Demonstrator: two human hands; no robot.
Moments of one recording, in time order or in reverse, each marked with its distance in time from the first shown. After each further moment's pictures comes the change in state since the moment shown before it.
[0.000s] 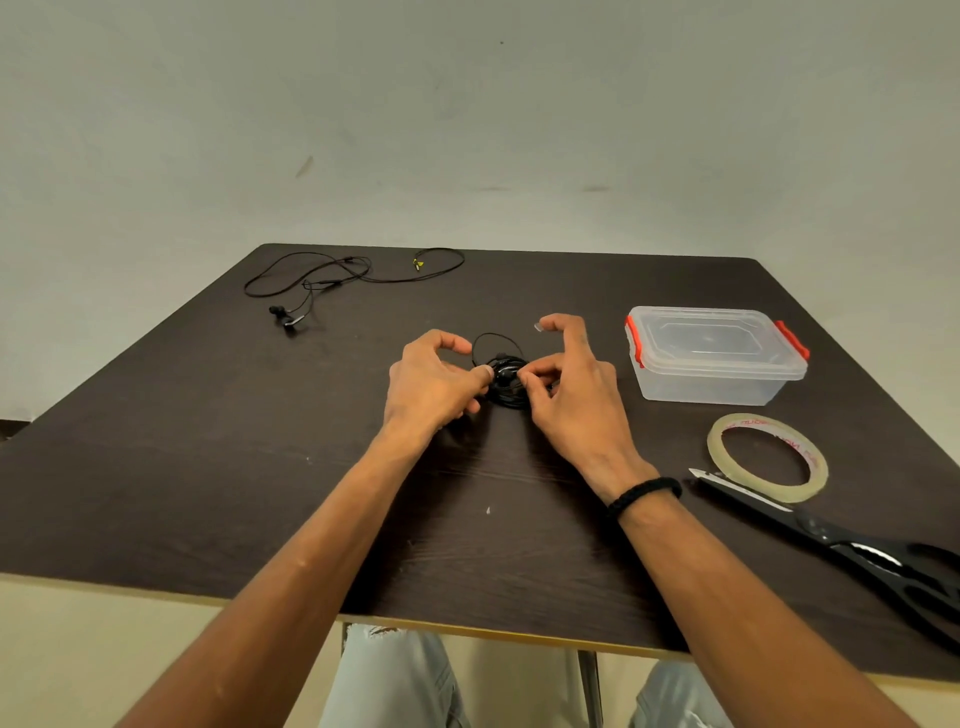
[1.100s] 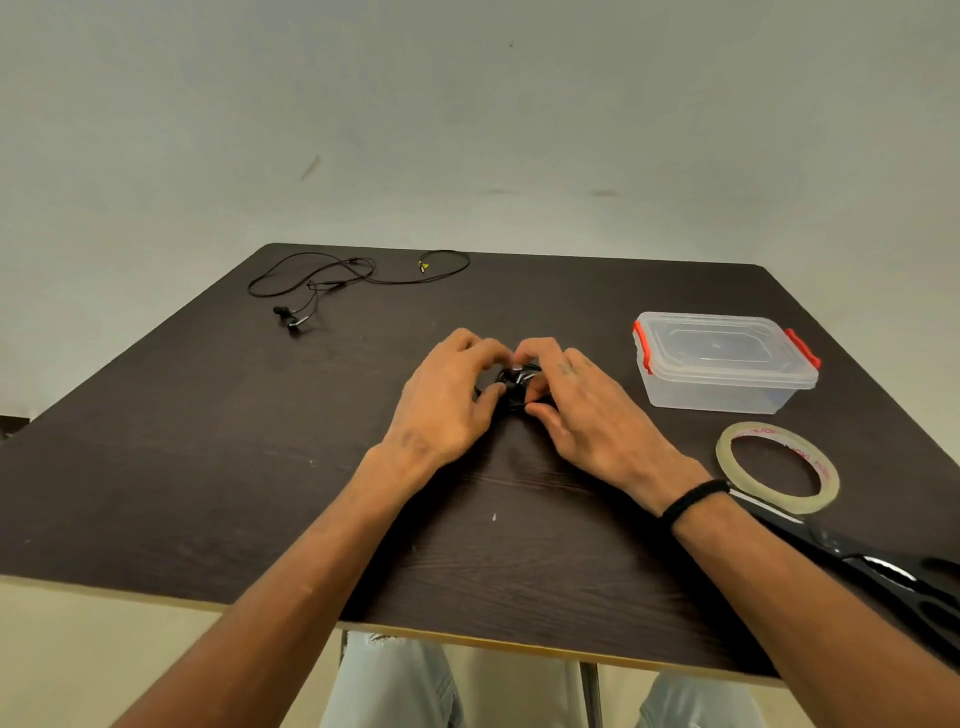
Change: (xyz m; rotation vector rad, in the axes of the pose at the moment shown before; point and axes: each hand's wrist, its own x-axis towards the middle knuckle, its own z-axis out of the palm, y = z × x) left_hand 0.000 -0.016 -0.001 0.453 -0.042 0.597; right_hand 0.002 0.000 -0.024 -0.296 -0.325 -0.430
